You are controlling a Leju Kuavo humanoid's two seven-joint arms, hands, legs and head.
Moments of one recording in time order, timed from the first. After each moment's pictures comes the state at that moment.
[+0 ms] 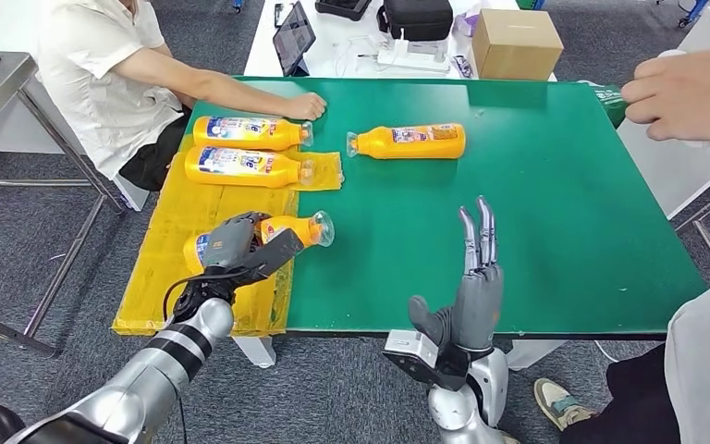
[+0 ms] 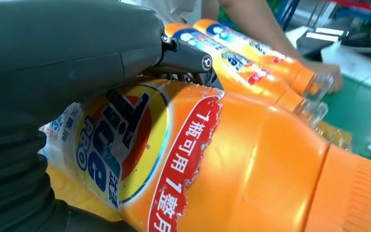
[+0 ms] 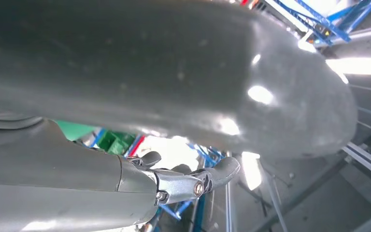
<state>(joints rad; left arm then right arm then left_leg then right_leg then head) -0.62 -0.10 -0.40 -0.64 -0.75 0.40 -0.01 0.00 0.27 0.17 -1.54 0.81 -0.70 -0.70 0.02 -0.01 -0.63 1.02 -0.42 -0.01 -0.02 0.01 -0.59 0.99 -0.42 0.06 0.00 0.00</state>
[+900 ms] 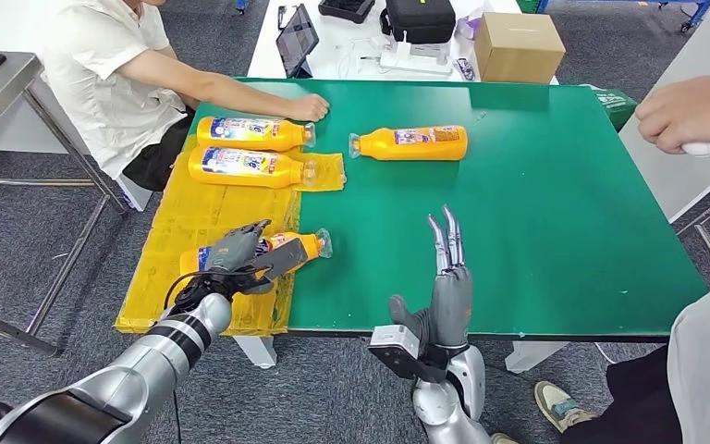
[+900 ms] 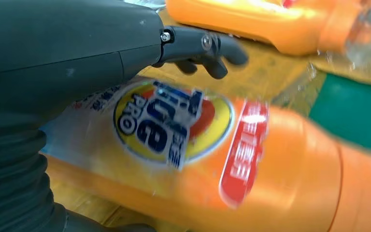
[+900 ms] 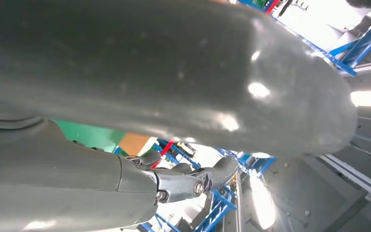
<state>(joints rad) -0.70 -0.12 -0.42 -0.45 -0.85 0.24 0.05 -0.05 0.25 0.23 -1.37 0.73 -0.70 -0.70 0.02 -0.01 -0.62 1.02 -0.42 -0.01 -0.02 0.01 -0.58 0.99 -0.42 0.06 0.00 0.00</state>
